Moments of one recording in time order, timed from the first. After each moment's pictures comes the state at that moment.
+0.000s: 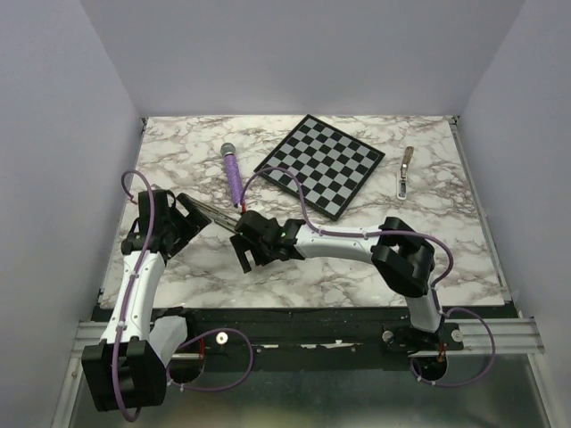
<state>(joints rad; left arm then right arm) 0.08 0.95 0.70 -0.58 0.14 -0.68 1.13 2.00 1.44 -0.40 0.20 0.54</state>
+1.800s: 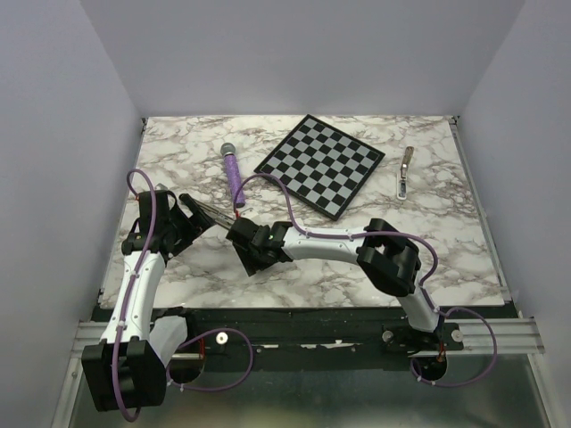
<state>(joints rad) 0.09 0.95 0.69 -0.58 0.22 -0.63 1.17 2.12 1.57 -0.57 0.25 0.55</state>
